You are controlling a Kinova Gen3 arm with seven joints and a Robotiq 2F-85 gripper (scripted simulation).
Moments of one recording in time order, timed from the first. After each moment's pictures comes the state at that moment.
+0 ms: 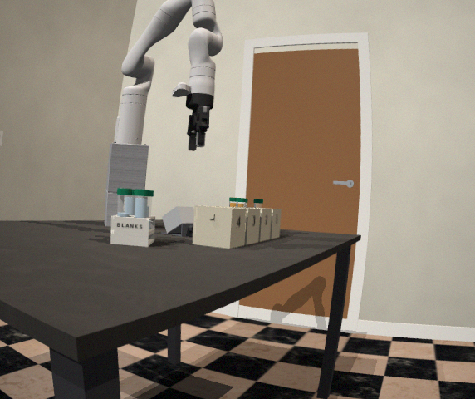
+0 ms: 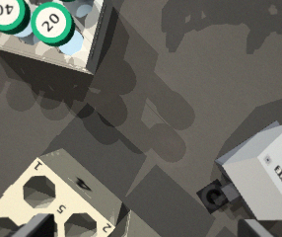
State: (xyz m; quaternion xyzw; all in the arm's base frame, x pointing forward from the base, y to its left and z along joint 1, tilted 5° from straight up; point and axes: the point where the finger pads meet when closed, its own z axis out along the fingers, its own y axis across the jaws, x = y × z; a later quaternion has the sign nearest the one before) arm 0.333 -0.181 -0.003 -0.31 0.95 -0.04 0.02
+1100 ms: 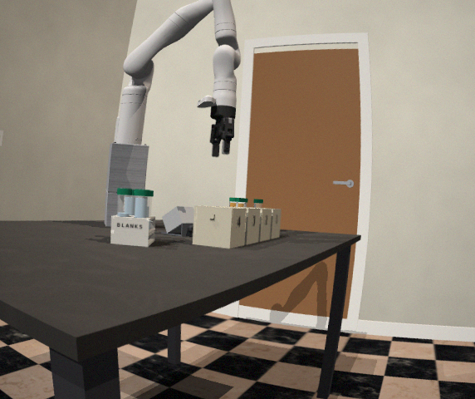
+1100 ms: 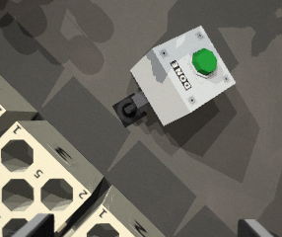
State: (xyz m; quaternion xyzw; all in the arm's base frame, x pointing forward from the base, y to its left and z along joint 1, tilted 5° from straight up) arm 0.352 -0.038 -0.012 -0.33 0.94 -0.04 0.02
